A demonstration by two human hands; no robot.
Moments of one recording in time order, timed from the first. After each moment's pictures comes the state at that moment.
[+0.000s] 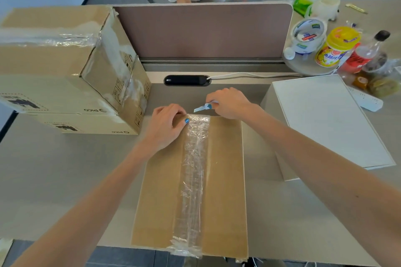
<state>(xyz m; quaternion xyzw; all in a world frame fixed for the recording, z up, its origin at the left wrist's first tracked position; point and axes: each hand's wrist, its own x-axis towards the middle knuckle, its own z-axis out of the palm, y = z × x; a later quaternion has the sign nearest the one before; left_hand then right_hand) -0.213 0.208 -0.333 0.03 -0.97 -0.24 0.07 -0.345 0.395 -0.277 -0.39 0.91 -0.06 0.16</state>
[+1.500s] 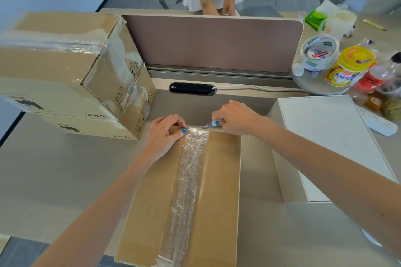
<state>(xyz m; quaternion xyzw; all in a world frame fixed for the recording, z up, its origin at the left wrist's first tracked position) -0.216 0.220 -0.322 0.13 -0.93 -0.34 0.06 -0.359 0.414 -0.266 -0.51 0.85 -0.03 0.15</state>
